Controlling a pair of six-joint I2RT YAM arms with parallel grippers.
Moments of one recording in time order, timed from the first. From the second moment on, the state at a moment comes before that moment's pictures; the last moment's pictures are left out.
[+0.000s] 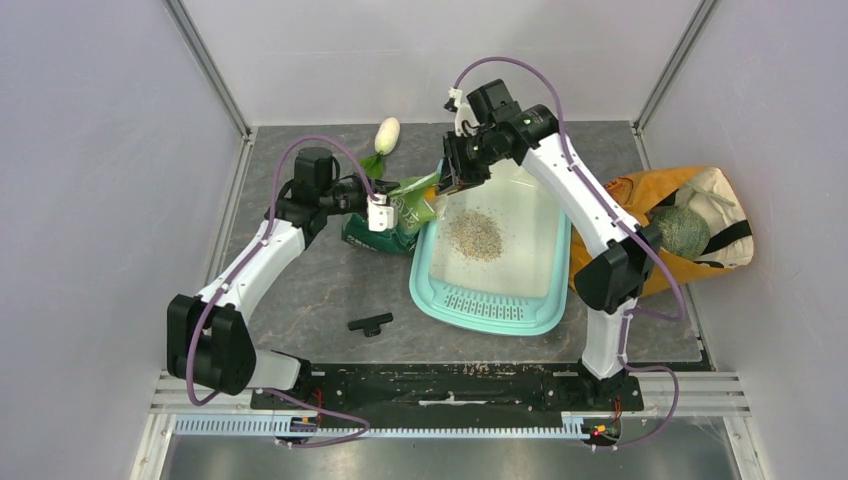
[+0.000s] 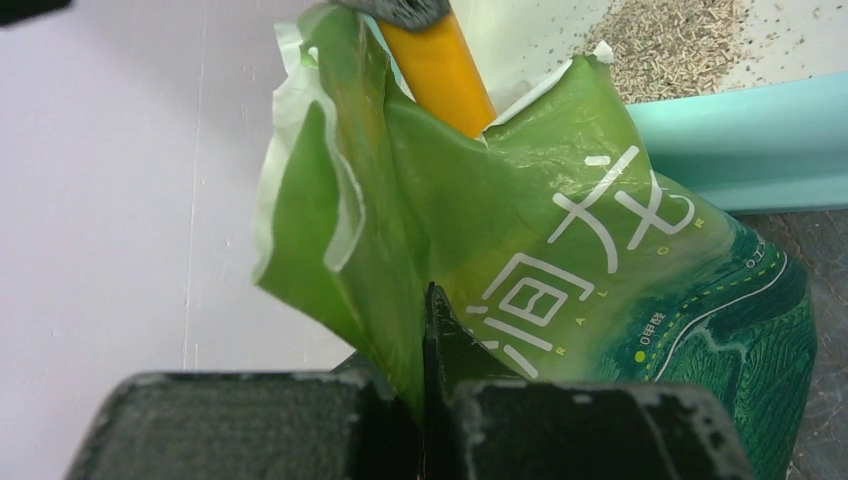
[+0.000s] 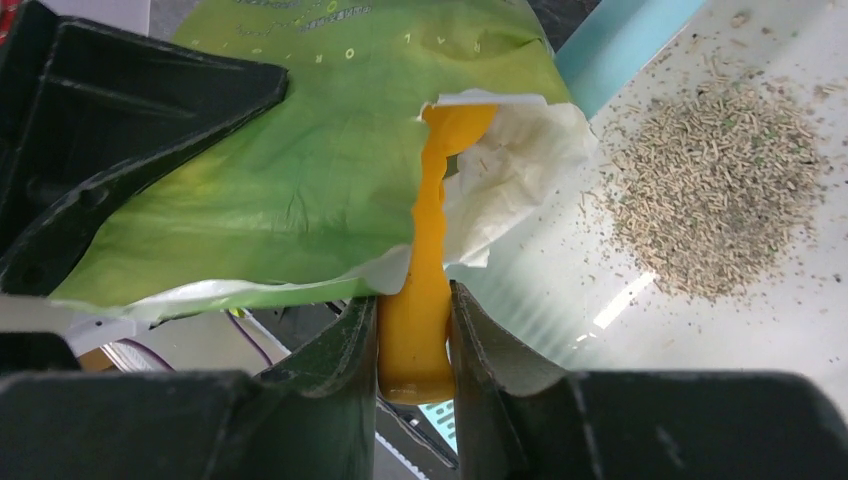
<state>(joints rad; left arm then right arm) -0.28 1.37 1.06 -0.18 0.84 1.41 0.52 1.93 2.13 -1.12 -0.39 0.32</state>
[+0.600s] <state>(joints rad) -0.29 1.37 1.04 -0.11 0.84 1.37 0.57 2.09 2.17 -1.12 -0.39 0.34</state>
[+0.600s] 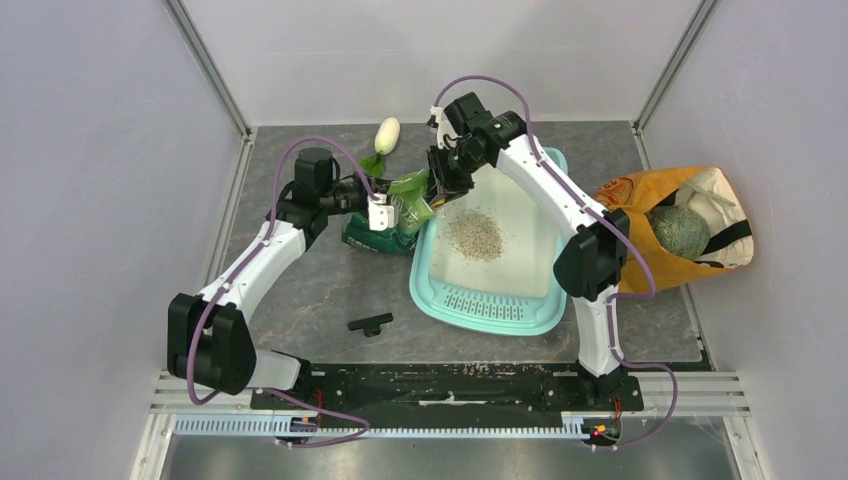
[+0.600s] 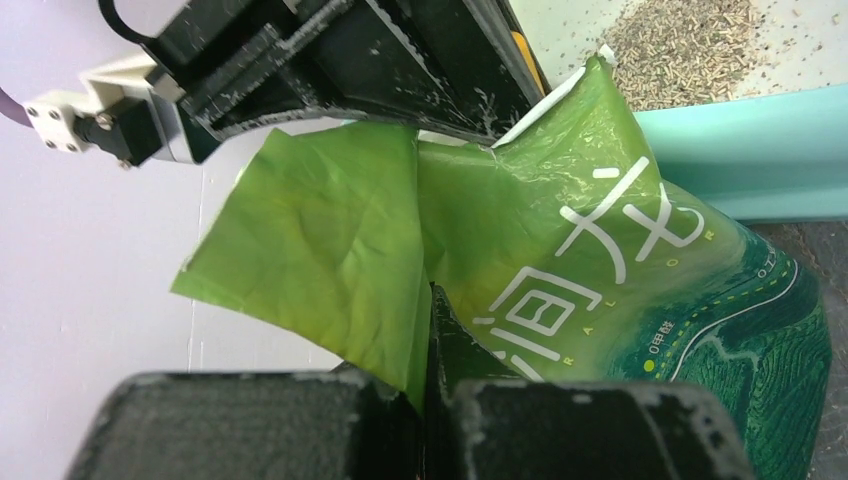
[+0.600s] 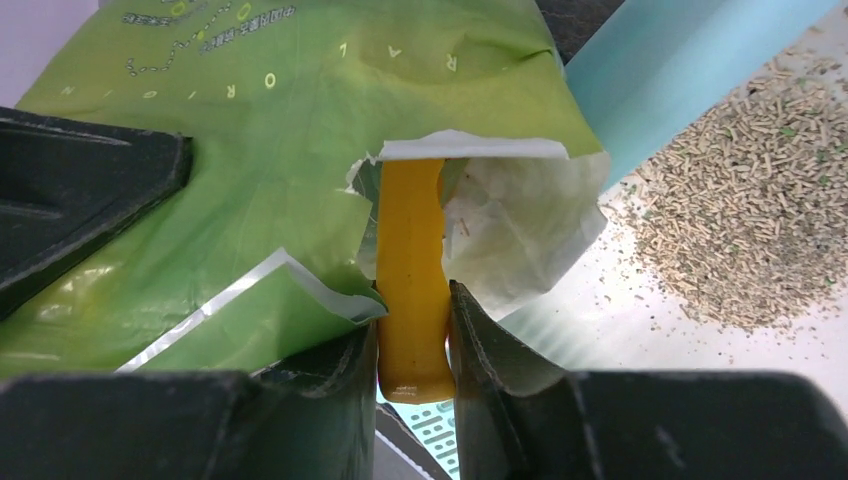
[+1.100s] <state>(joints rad) -0.29 1.39 1.04 -0.09 0.84 1.37 0.55 2.12 2.06 -0.97 -0.58 0.35</state>
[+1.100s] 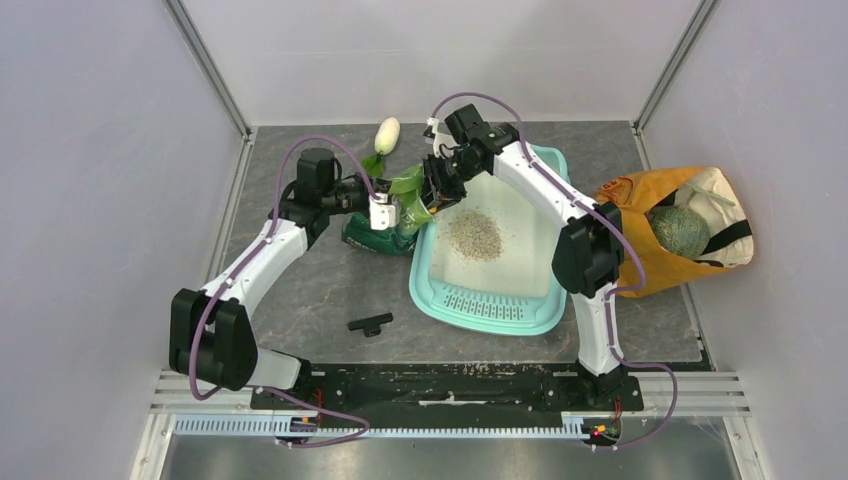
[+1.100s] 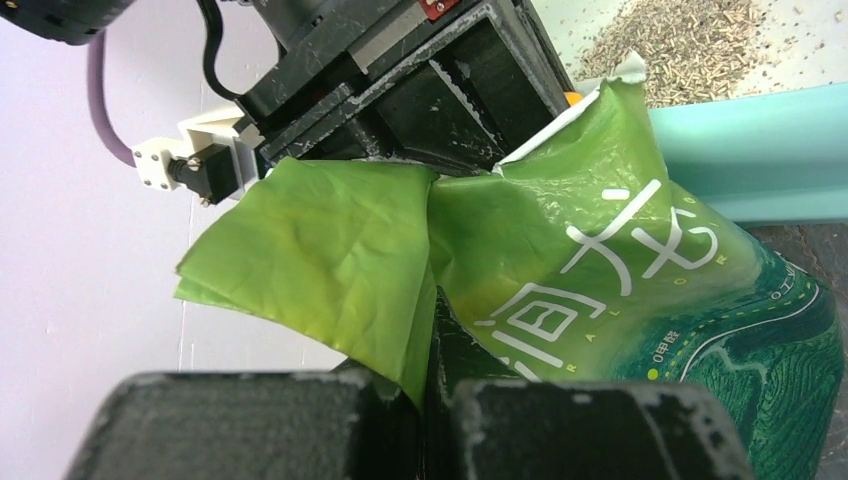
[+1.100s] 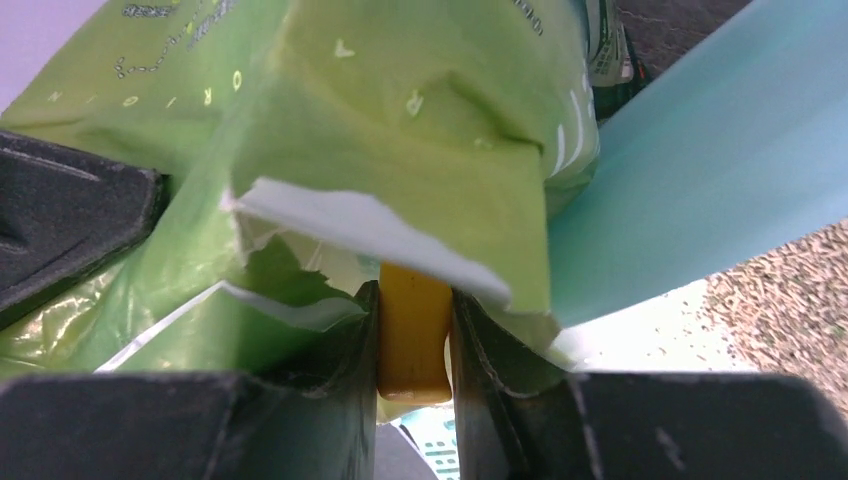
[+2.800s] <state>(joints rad) -0.32 1.40 1.03 0.00 0.90 1.33 0.28 1.66 1.17 0.01 -1.04 0.93</state>
